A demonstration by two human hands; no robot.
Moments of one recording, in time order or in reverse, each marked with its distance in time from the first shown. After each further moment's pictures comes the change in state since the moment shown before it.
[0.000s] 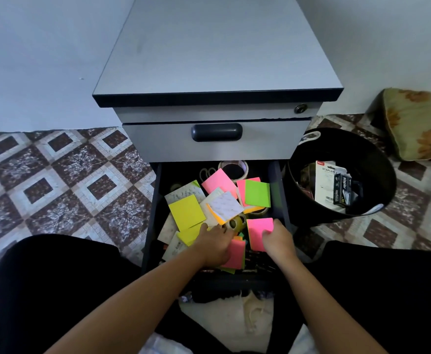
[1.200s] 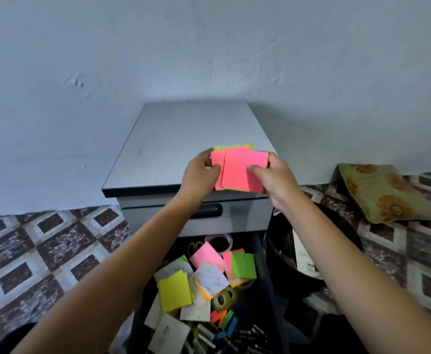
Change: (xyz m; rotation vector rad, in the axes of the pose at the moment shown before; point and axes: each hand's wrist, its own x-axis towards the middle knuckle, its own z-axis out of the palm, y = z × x) left_hand -0.012 0.014 -0.278 -0.975 0.872 0.010; right_hand -0.011 -0.184 -0.183 0.759 0.142 -0.575
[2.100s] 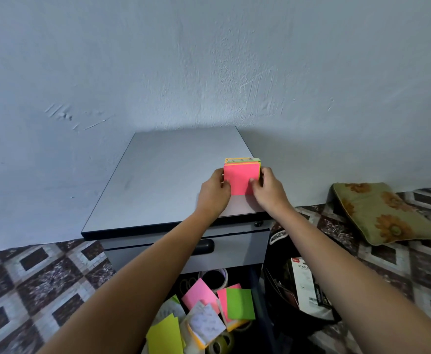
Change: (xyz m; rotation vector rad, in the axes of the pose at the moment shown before) left_hand 0.073 0.005 0.056 0.150 -0.012 0.065; right_hand 0.083 0.010 -0.021 -0.497 0.111 -0.224
